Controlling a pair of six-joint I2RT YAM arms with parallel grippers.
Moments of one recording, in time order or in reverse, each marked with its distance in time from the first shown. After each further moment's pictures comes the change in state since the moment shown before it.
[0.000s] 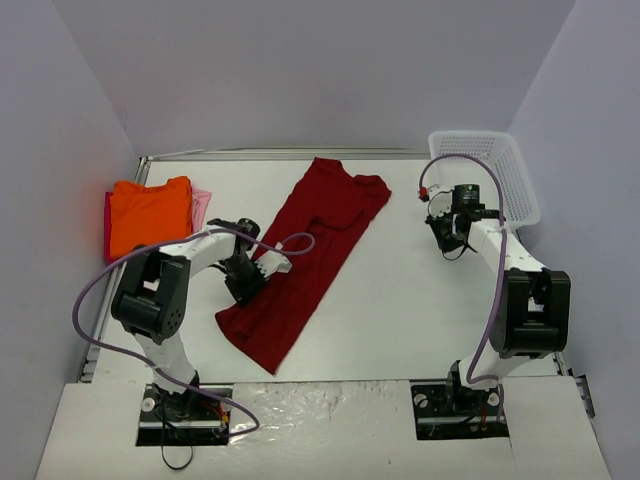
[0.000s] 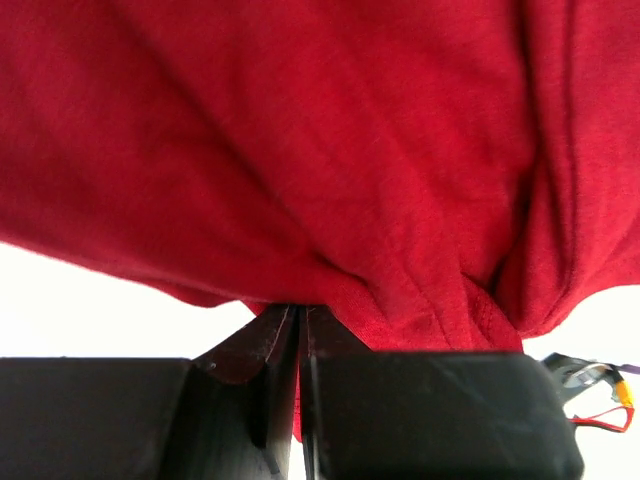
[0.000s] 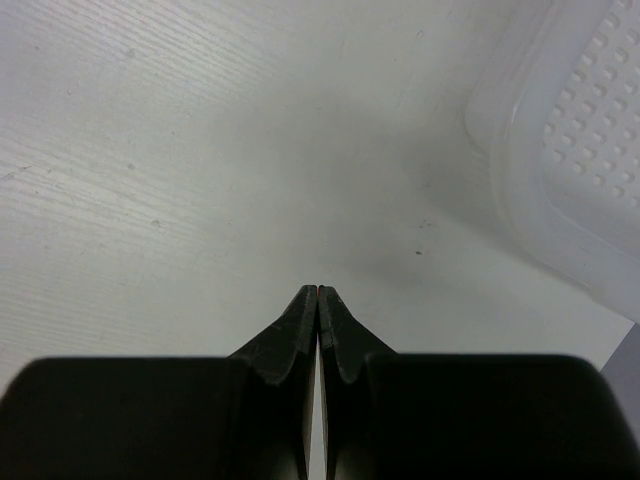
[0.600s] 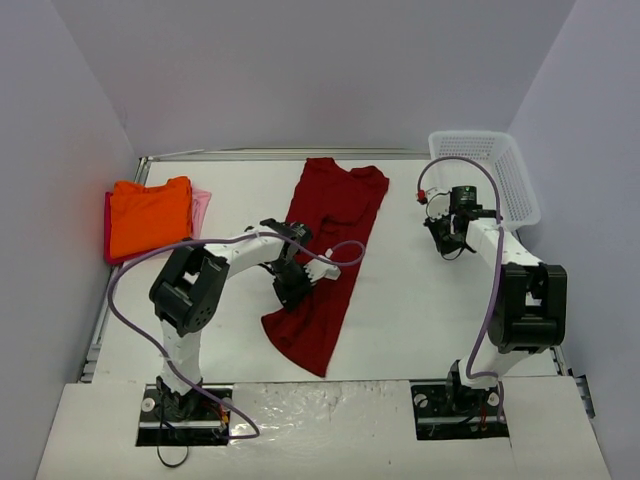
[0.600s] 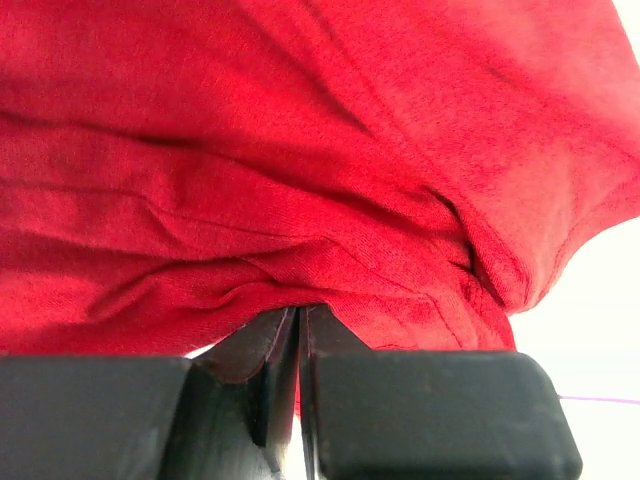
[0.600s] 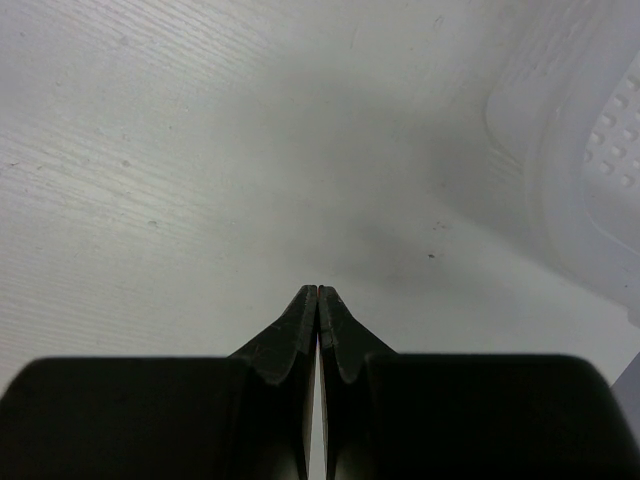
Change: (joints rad) left arm -0.288 0.162 0.214 -0.031 0.154 -0.108; right arm 0.000 0.032 0.000 0.000 0.000 0.000
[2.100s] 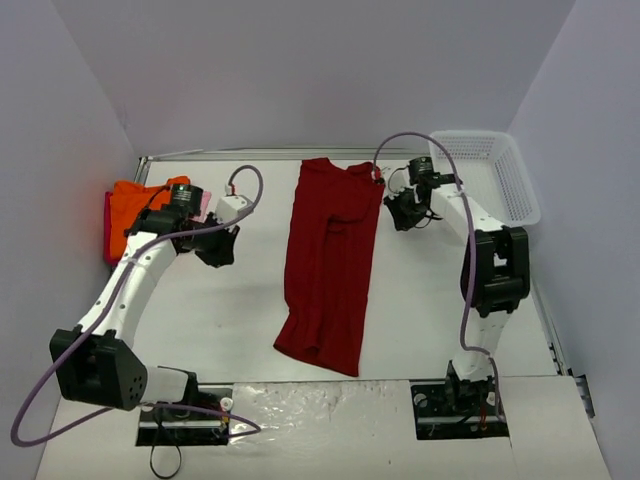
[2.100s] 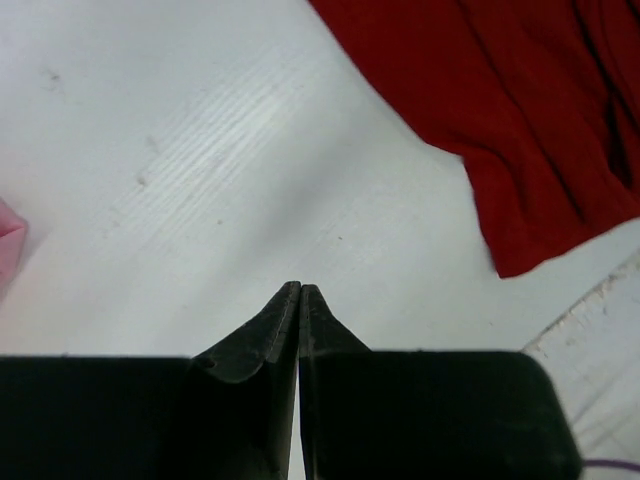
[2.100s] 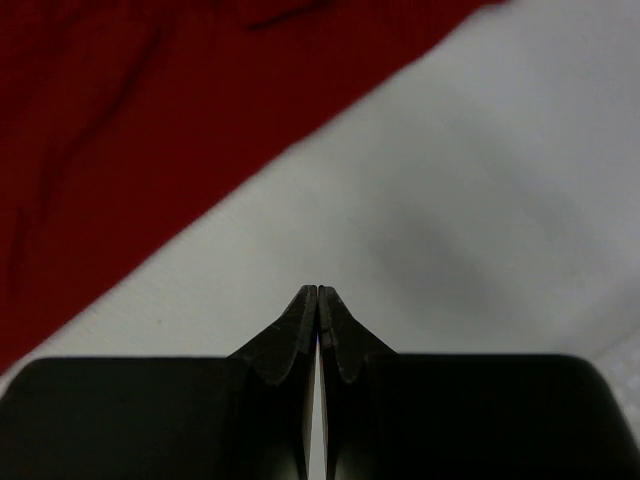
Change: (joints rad) left arm 0.437 -0.592 -0.080 -0.021 0.006 -0.096; right arm 0.182 0.288 0.406 -0.164 -0.143 -0.033
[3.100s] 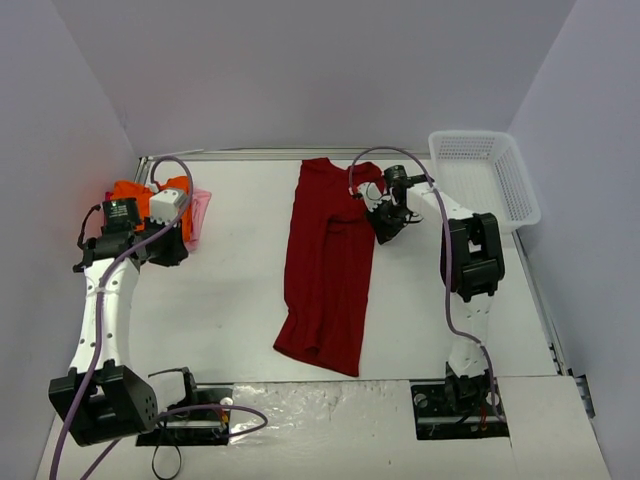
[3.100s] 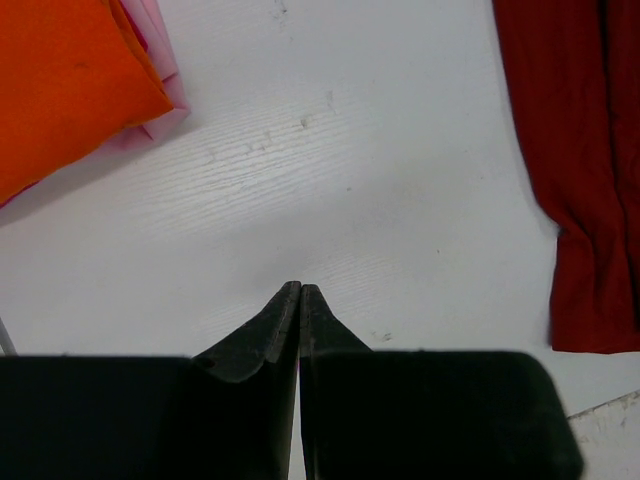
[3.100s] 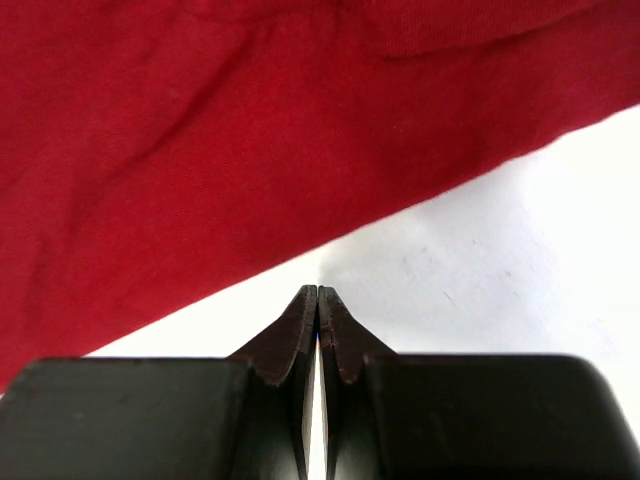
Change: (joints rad) left arm 0.396 -0.168 -0.128 0.144 -0.003 -0.130; right arm 0.096 0.222 0.134 -0.101 -0.043 -0.053
